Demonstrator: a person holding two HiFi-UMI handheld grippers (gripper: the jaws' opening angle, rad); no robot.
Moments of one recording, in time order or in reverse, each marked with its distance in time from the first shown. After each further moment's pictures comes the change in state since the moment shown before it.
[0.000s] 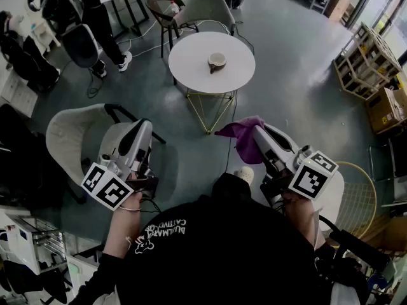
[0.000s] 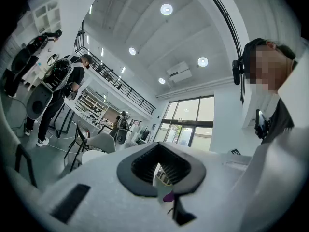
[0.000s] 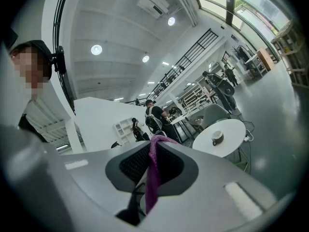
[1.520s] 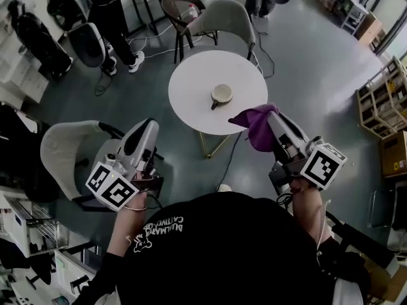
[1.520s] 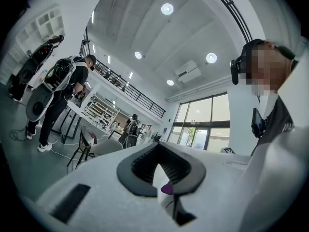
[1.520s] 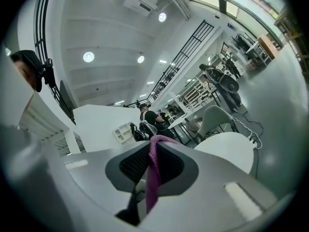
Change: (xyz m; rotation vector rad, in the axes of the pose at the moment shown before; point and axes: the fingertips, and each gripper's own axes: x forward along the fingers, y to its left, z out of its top) left arm 0.198 0.121 -0.032 0.038 -0.069 0.124; right arm 0.141 -0.239 0.126 0.069 0.005 0.076
